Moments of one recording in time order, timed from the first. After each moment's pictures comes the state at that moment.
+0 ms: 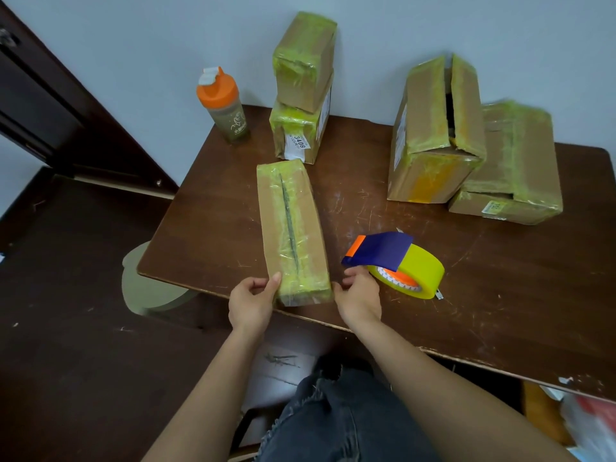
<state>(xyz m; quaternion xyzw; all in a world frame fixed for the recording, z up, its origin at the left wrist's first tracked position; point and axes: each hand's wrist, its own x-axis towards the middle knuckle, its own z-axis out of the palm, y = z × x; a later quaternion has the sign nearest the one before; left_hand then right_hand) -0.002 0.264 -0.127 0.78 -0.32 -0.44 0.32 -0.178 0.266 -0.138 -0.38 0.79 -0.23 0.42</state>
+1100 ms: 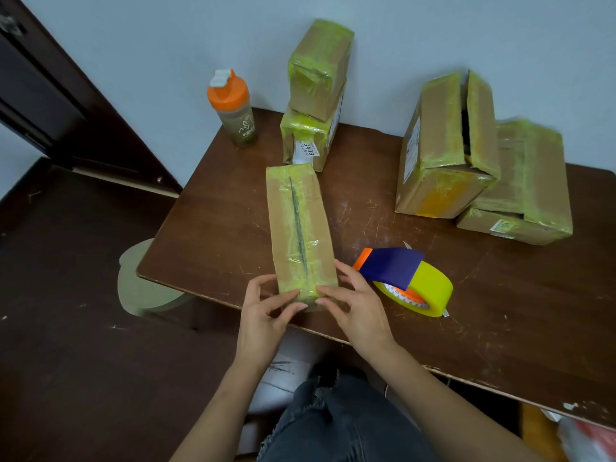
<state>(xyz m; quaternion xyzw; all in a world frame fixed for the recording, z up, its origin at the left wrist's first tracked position) -0.003 0.280 -0.126 0.62 -0.63 -0.30 0.38 -0.188 0.273 -0.139 -0.67 0.58 -0.34 0.32</state>
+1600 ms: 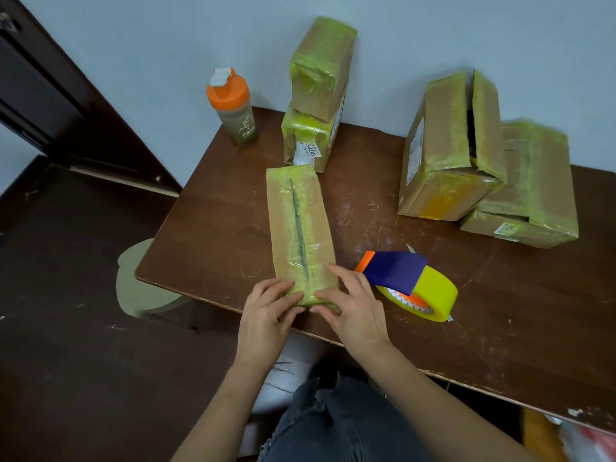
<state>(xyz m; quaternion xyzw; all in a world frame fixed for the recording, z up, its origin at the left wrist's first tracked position) 0.005 0.269 -0.138 0.57 -0.75 -0.15 0.29 -0.176 0.267 -0.133 -0.73 0.59 -0.28 0.18</state>
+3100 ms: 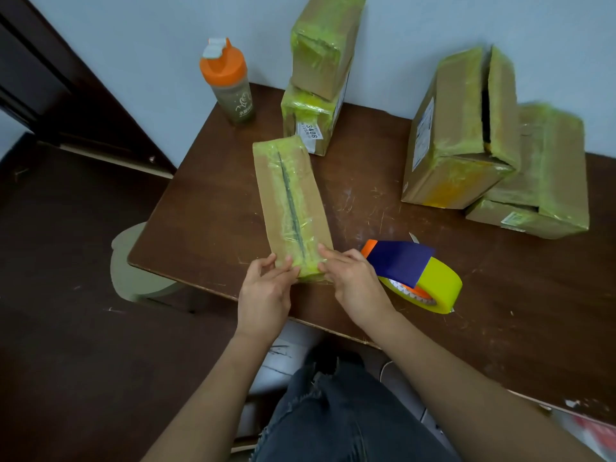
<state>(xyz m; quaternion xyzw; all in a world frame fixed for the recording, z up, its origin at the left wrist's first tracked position) -0.001 0.247 -0.137 0.59 -0.76 -0.09 0.26 -0.185 0.230 -0.141 -0.77 0.53 -0.26 0.24</state>
